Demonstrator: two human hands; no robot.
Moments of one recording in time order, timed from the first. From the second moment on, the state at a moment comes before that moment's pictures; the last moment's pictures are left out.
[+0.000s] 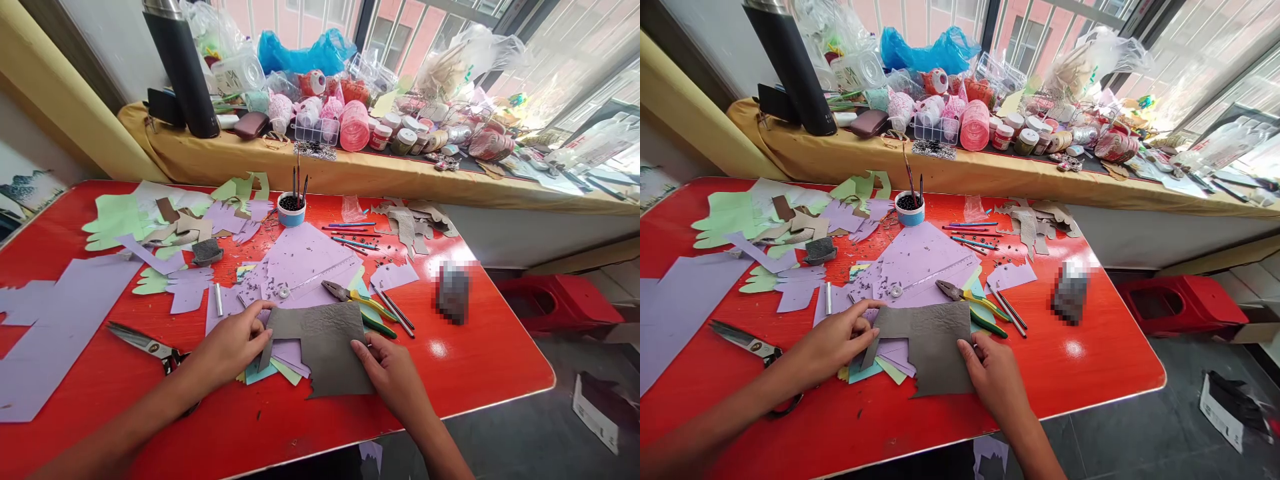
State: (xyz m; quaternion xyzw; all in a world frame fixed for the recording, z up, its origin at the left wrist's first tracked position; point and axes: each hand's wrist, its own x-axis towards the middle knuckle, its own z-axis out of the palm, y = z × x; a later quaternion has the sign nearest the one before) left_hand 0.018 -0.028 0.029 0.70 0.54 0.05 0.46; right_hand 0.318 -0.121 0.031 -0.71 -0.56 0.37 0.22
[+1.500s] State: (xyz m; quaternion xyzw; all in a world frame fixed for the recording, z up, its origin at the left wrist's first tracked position) left_hand 0.013 -0.070 -0.001 0.92 0.35 0.17 0.03; right_hand 0.260 -0.067 0.017 -0.62 -0.73 0.25 0.14
